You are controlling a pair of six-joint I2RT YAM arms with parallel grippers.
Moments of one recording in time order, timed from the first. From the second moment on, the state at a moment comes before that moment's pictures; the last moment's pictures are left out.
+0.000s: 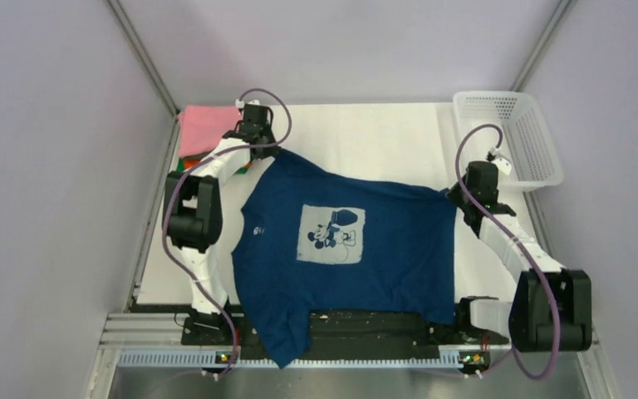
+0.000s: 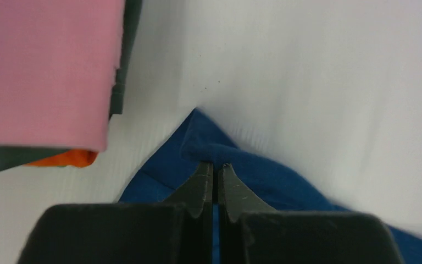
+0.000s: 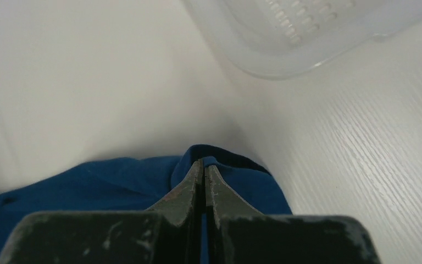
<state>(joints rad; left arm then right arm) -0.23 1.89 1.51 -0.32 -0.16 -0.49 0.01 1.15 0.67 -0.14 0.20 0.60</state>
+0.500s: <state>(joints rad) -0.19 2.09 1.69 -0.26 0.01 -0.56 0.01 1.43 0.70 0.20 0.22 0.61</state>
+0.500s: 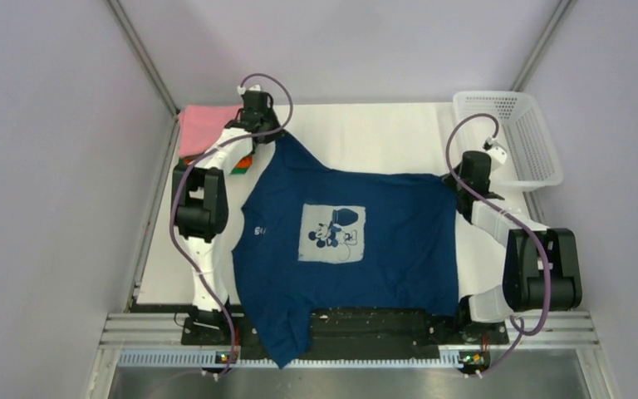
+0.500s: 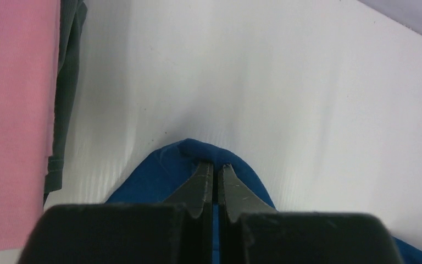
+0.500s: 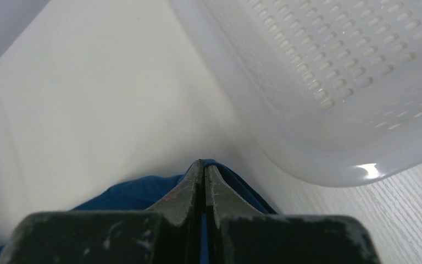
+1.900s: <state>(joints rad) -0.24 2.15 1.64 -0.31 0.12 -0.67 0.16 1.47 0.67 0.14 -0.08 0.58</state>
